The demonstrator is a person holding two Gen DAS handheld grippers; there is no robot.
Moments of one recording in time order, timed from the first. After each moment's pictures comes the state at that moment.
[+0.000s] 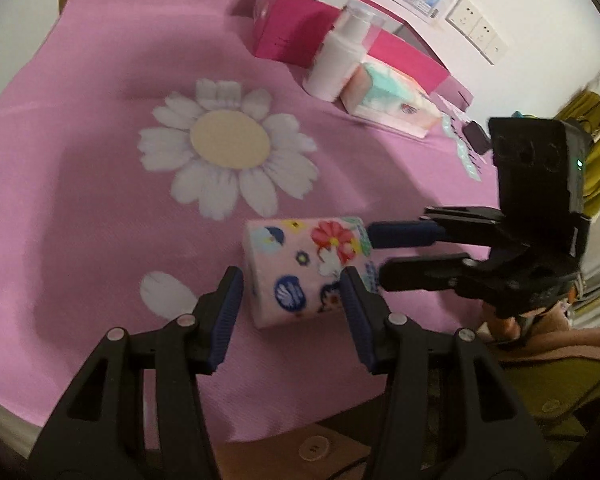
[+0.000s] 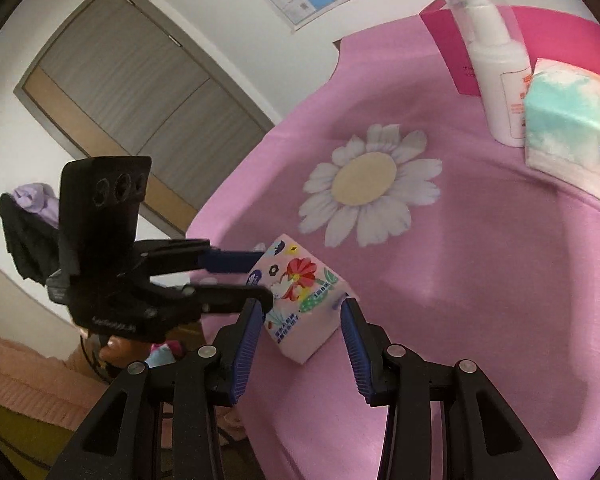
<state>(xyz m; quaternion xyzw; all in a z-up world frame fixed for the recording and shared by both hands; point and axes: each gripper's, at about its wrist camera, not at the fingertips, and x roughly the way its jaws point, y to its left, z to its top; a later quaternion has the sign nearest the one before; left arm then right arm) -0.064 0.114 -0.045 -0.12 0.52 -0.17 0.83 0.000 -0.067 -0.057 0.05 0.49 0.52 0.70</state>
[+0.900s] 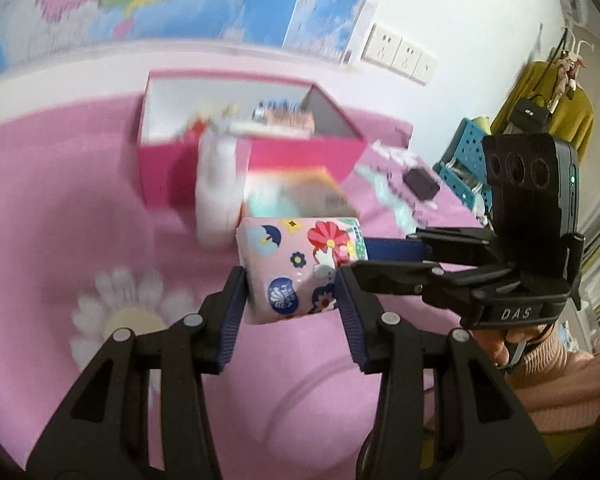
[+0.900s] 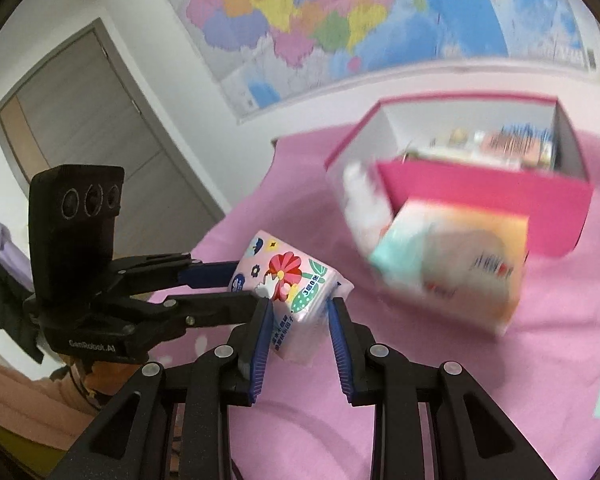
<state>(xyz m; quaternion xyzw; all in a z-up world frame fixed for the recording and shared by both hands) 0.008 0.037 0.047 -0.05 0.40 -0.25 0.88 0.038 -0.155 0.037 0.06 0.37 0.41 0.83</state>
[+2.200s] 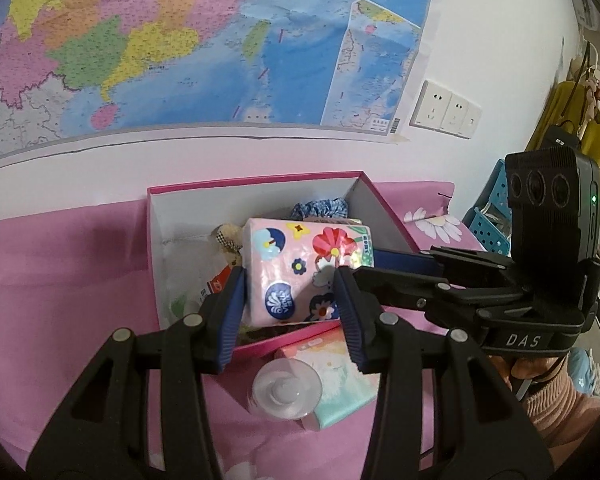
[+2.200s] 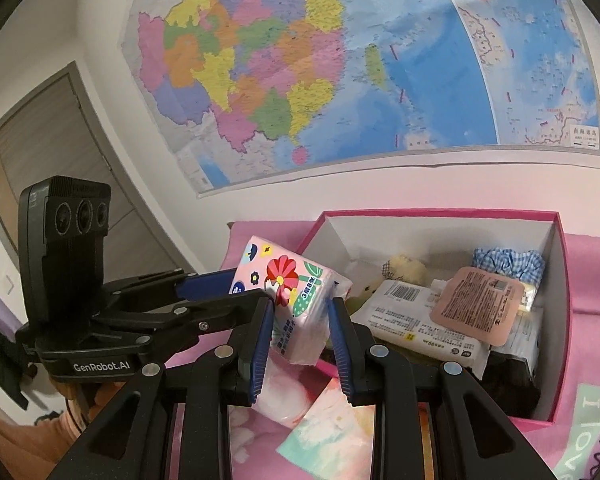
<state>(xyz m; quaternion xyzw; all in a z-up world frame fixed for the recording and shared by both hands) 0.157 0.027 0.087 -0.03 0.36 -0.22 0.90 0.178 -0.149 0.064 0.10 0.33 0.38 0.86</state>
